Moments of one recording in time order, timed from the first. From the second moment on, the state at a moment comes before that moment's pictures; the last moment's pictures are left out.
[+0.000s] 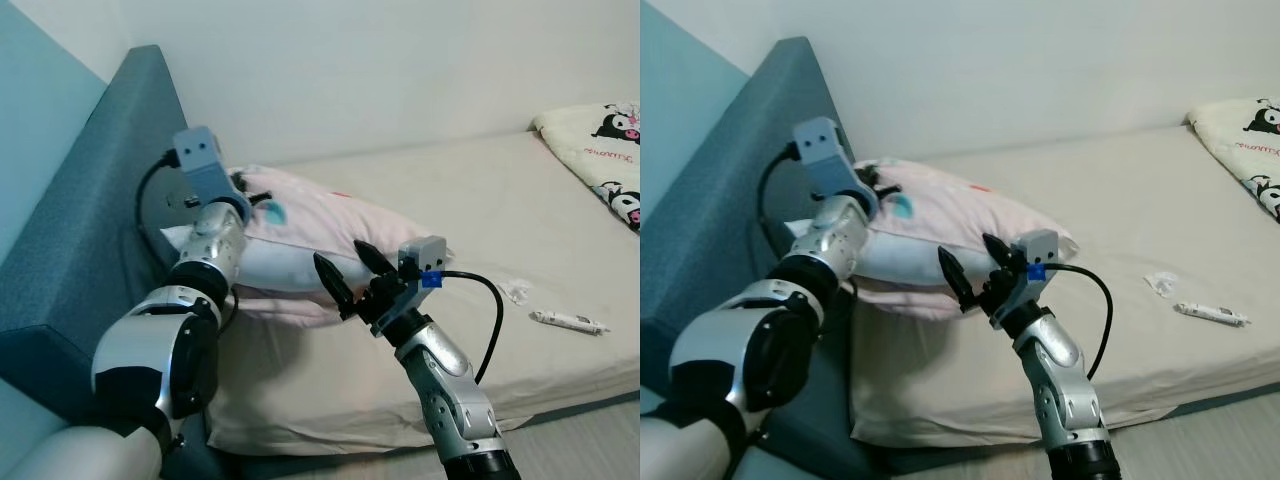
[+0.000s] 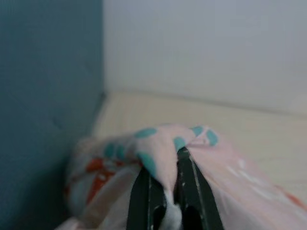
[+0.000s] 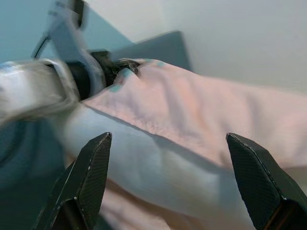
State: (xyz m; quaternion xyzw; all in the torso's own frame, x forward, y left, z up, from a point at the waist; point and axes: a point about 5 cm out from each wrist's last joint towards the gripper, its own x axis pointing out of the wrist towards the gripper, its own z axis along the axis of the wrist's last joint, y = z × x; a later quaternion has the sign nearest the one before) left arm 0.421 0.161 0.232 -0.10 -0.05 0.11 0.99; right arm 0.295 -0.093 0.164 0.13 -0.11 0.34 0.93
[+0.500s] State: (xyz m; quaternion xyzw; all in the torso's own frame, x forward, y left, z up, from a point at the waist) left arm 0.369 0.251 0.131 -0.01 0.03 0.27 0.96; right arm 0.284 -0.085 0.169 0.14 -0.11 0.40 0.90
